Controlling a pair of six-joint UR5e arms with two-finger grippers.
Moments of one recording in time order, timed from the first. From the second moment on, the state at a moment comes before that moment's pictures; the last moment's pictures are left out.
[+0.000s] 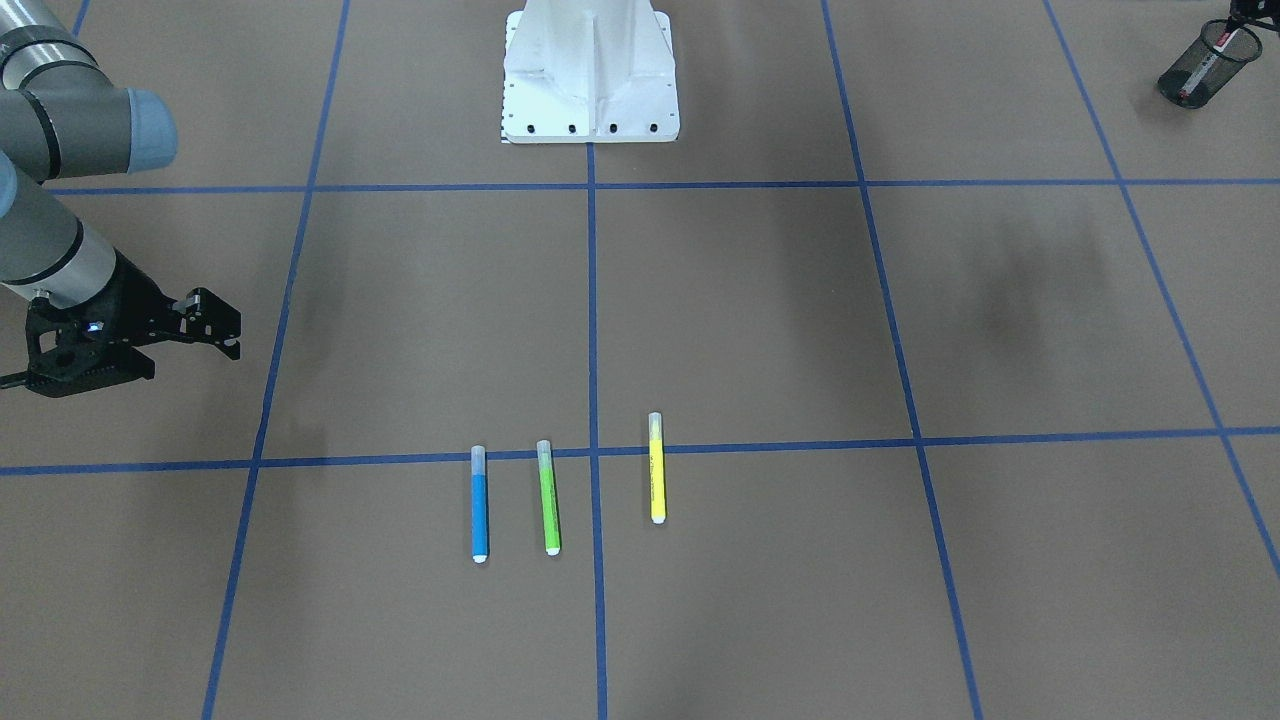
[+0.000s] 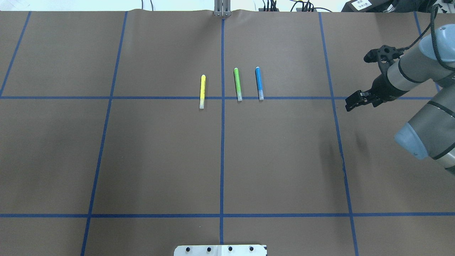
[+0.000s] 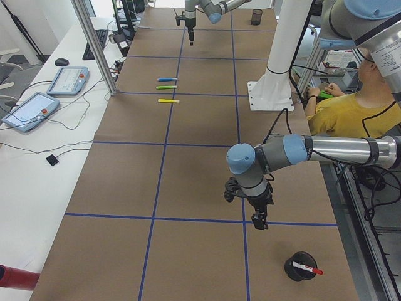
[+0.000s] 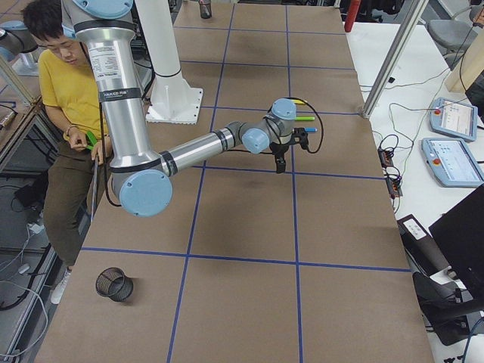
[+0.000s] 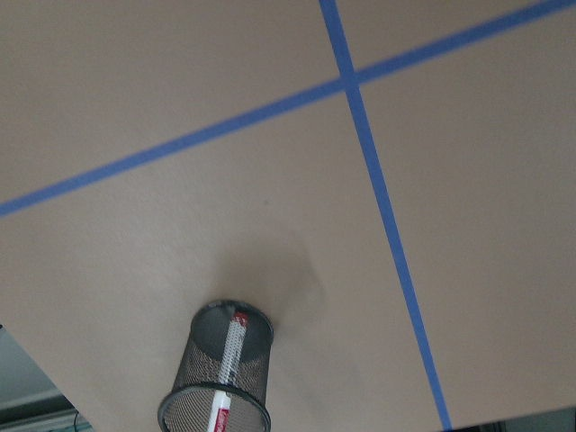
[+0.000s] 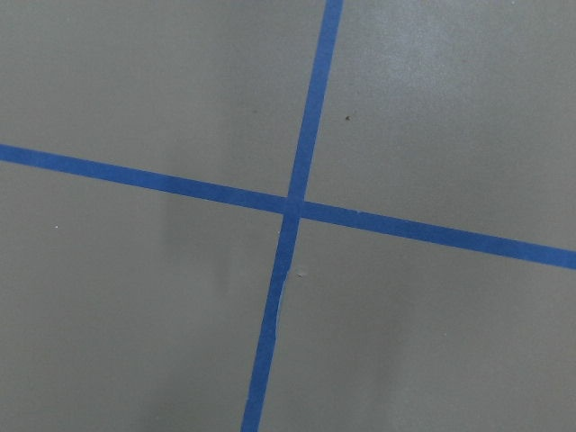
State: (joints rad) left arm -1.49 -1.05 -2.14 -1.15 -2.20 0.48; right arm 0.95 -1.38 1.74 -1.32 2.20 0.65
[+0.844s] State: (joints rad) left arm -1.54 -1.25 -2.01 -1.59 -2.29 -0.16; right arm 0.89 -1.21 1.70 -1.33 2.20 0.81
